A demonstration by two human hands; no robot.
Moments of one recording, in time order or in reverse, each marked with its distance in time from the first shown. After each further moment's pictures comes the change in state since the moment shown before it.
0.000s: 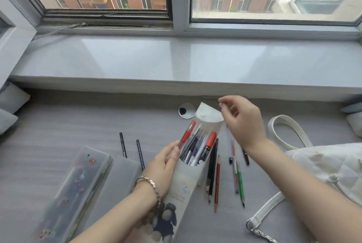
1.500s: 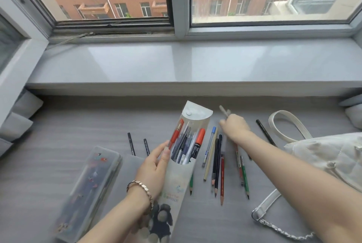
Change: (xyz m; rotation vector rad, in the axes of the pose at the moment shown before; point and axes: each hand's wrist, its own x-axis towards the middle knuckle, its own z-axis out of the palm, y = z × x) left_hand -0.023 -0.011 -0.023 -0.019 0.089 -0.016; right_hand 0.002 0.035 0.045 -0.343 -0.508 0.661
